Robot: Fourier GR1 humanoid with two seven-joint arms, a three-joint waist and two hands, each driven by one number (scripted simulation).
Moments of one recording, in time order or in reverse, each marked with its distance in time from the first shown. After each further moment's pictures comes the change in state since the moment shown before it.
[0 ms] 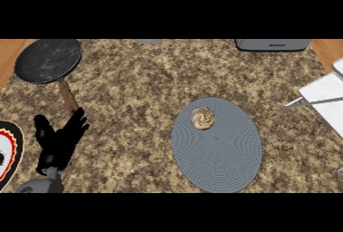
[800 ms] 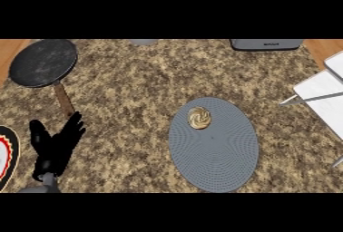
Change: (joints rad) left arm 0.046 -0.007 0.006 -0.049 -0.002 0.006 0.016; right arm 0.271 -0.078 -0.361 -0.487 -0.119 0.185 0.133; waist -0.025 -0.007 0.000
